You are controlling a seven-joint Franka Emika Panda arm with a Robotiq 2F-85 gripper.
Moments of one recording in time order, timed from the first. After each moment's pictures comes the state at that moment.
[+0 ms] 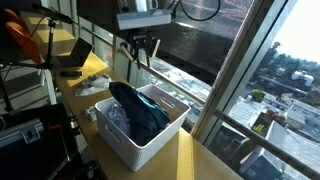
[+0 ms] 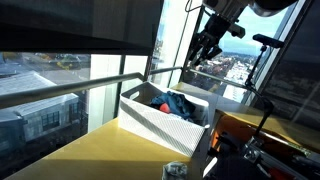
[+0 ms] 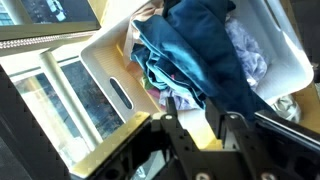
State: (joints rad) arm 0.05 -0.16 -0.05 -2.26 -0.15 2.42 -1.13
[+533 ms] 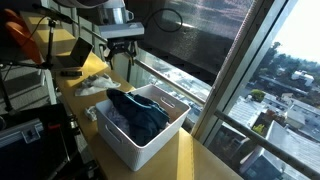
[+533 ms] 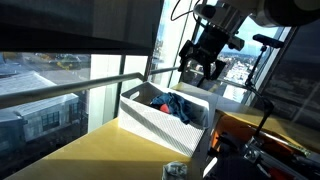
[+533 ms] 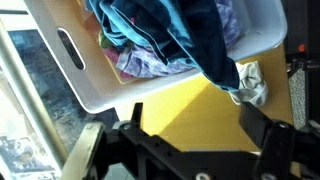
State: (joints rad) arm 0.14 -0.12 0.06 -2.36 -0.15 2.48 -1.07
